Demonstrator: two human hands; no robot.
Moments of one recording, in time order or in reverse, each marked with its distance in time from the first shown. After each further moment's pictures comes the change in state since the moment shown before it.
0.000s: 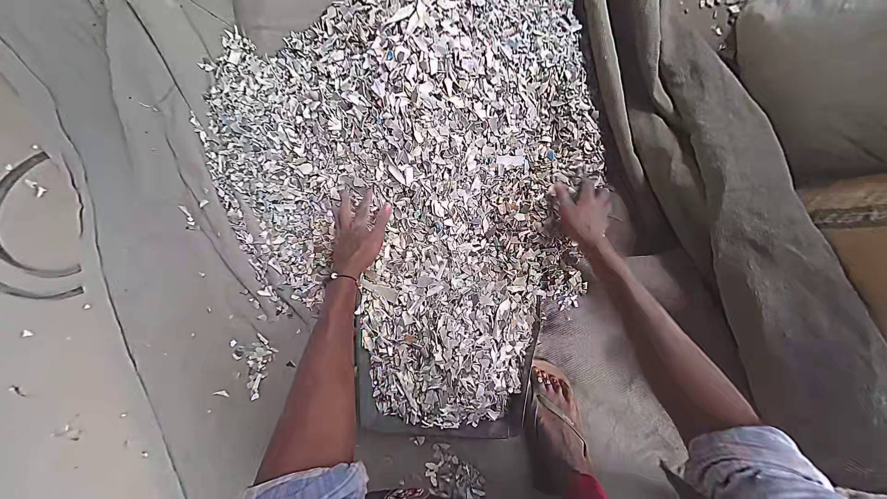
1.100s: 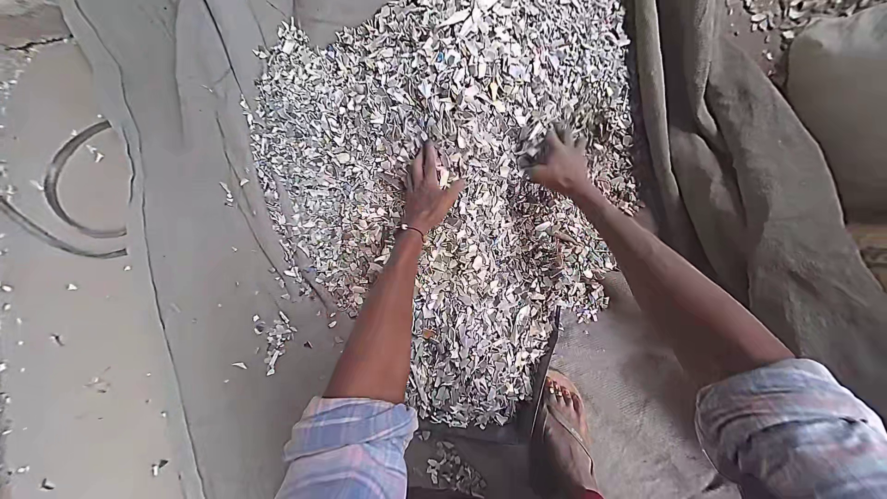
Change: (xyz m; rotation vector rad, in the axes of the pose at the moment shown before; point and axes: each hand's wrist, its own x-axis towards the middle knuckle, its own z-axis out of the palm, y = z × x) left_hand 0.045 0.077 0.018 -0.155 0.053 0.164; right_hand 0.061 -0.108 0.029 -0.260 -0.147 -0.444
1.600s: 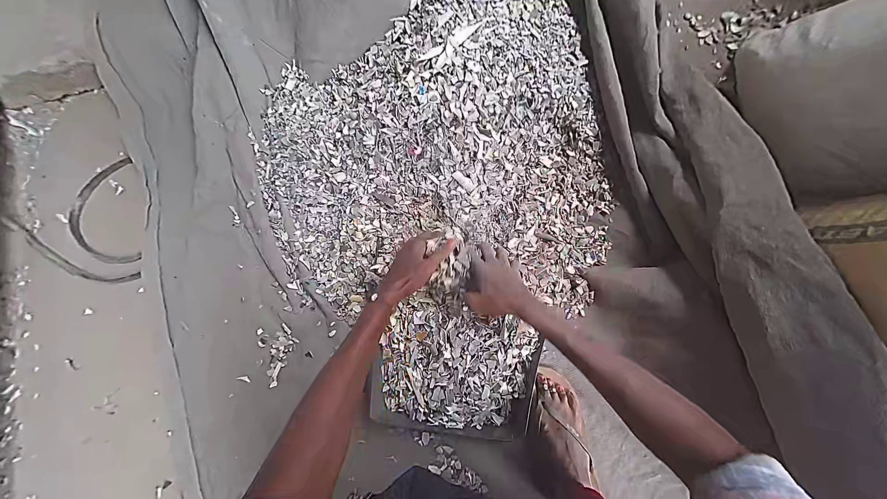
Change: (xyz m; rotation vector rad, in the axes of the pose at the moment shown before) left_hand -0.110 0.001 -0.025 -0.100 -0.361 -0.035; right_hand -0.189 -0.082 0.027 0.040 -0.552 -0.181
